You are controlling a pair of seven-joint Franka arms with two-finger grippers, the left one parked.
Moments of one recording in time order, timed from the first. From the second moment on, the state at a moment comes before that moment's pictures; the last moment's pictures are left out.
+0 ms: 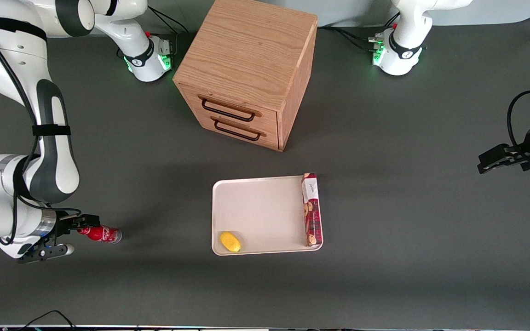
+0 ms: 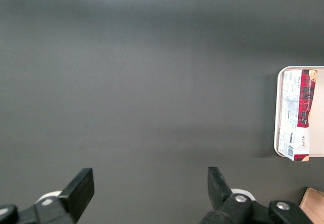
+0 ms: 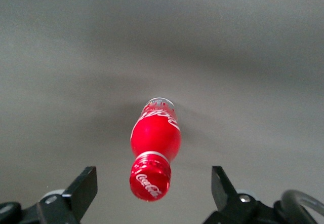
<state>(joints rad) 0.10 0.66 -0.22 -1.39 0.11 1.98 -0.30</state>
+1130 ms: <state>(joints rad) 0.08 0.66 -0.22 -1.40 0.15 1.98 -0.37</state>
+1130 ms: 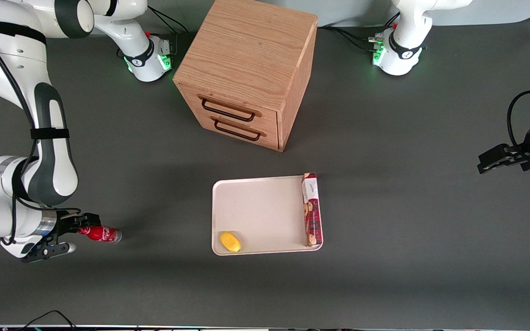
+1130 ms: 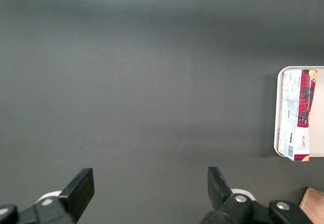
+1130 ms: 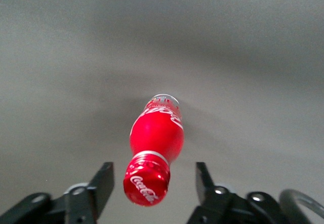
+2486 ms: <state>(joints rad) 0.10 0.43 -0.22 -1.28 0.10 1.66 -0.41</state>
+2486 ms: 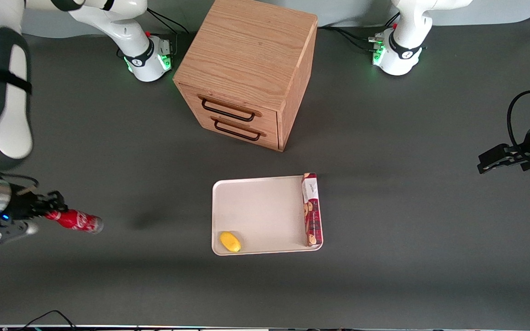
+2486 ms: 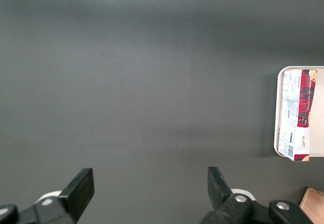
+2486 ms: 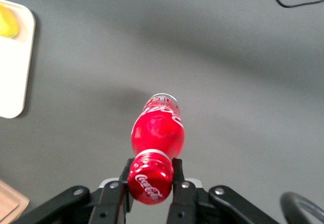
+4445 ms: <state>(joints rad) 0.65 0.65 -0.16 -1.36 0.12 1.98 0.50</state>
